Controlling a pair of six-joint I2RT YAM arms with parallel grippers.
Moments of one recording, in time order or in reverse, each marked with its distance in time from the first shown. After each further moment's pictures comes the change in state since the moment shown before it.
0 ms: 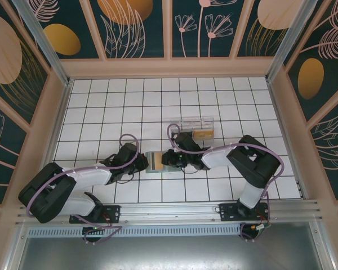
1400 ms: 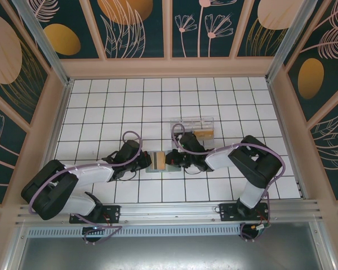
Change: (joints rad) left arm 0.000 0.035 0.053 -0.001 0.032 0.008; right arm -0.041 -0.015 -0.068 0.080 -0.026 0.024
